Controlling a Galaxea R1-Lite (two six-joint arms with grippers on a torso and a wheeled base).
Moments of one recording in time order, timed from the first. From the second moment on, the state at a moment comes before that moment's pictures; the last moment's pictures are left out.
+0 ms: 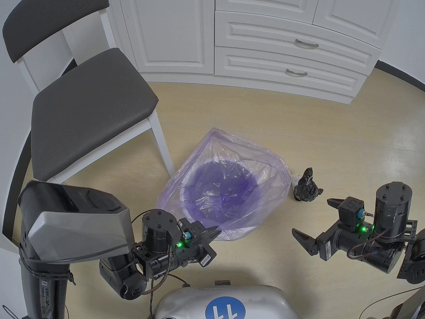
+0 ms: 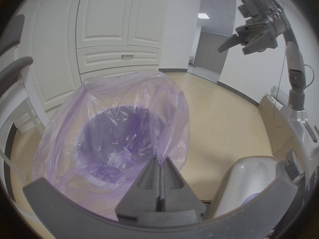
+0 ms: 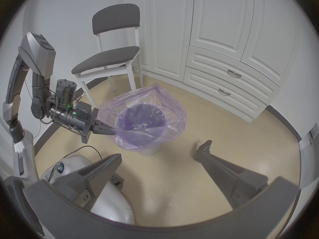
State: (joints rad) left arm -0.65 2.33 -0.60 -1.43 -0.14 0.32; right arm 0.67 1.50 -0.36 -0.77 -0.30 -0.17
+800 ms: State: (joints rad) left arm -0.73 2.31 -0.53 -1.44 -0.13 0.34; right arm 0.68 1.50 -0.34 -0.77 -0.31 -0.18
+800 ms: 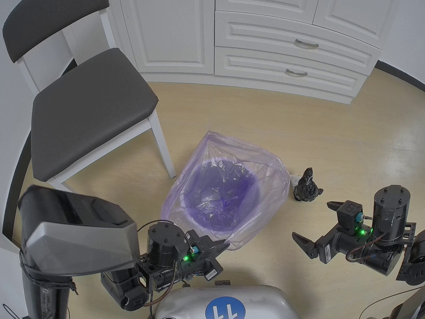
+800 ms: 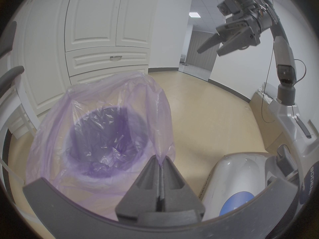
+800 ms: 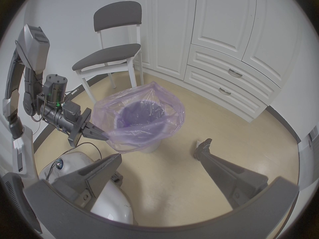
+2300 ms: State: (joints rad) left arm -0.71 2.17 -0.42 -1.53 -0.10 0.43; right arm 0.71 1.69 -0.36 -1.01 -0.32 -0.10
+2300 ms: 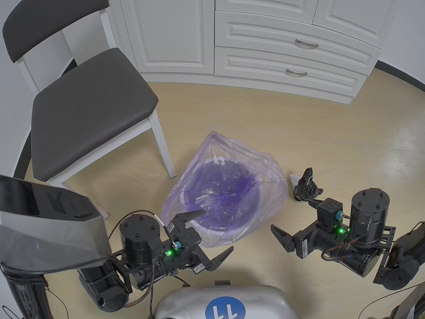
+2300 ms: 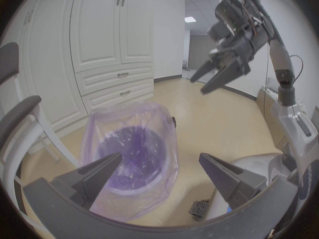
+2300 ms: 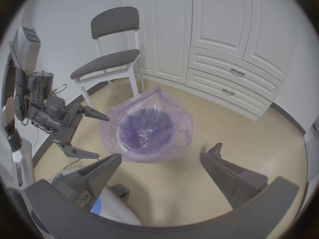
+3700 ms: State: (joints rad) left arm -0.44 2.19 -0.97 -0.97 0.10 0.09; right arm 0.50 2.17 -0.97 -0.95 -0.40 0.01
